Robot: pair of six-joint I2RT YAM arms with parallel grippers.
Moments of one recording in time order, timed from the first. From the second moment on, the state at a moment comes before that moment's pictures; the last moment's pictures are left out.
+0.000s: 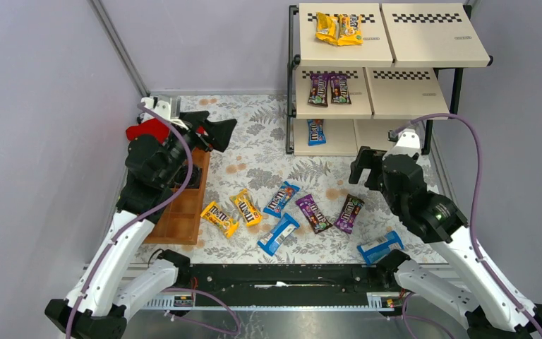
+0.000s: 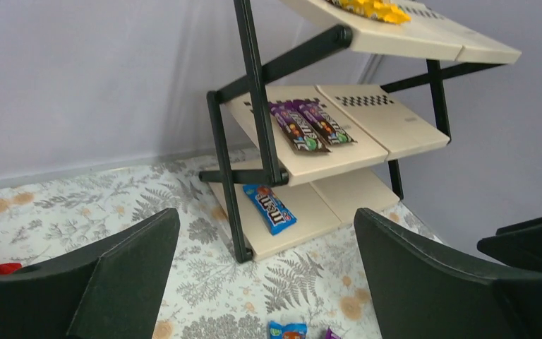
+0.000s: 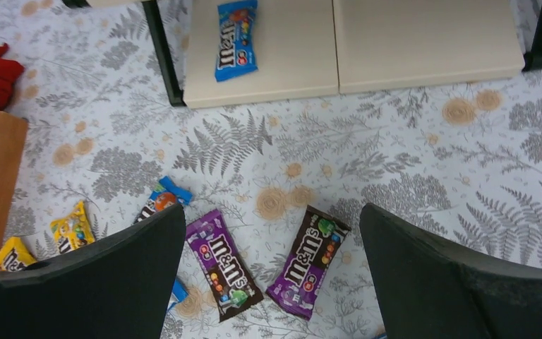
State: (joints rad) left arm -0.36 0.84 0.99 0.02 0.18 -0.33; right arm 0.63 0.75 1.01 -0.74 0.50 0.44
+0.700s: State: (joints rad) left arm -0.39 0.84 0.99 -0.01 0.16 -0.32; right arm 0.63 1.11 0.85 -0.83 0.36 0.80
